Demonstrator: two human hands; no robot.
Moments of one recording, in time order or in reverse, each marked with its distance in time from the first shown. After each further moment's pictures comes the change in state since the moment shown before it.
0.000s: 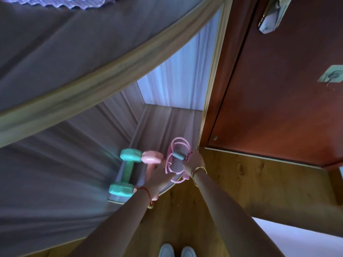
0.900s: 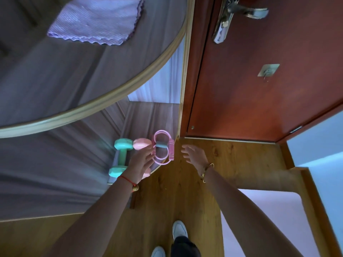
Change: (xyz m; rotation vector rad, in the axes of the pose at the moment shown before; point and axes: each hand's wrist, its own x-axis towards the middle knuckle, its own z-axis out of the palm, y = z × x) left_hand -0.093 0.029 -0.045 -0.630 -0.108 -0.108; right_hand -0.144 0.015 -0.082 0.538 -0.044 0.071
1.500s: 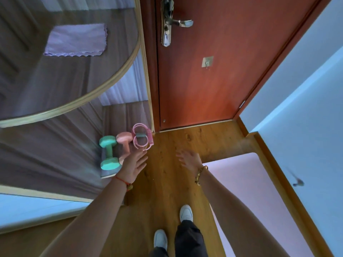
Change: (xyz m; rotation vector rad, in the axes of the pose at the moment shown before) left_hand -0.118 -0.014 0.002 0.112 -0.237 -0.072; right_hand -0.179 0.043 -0.016 0.311 0.204 0.100
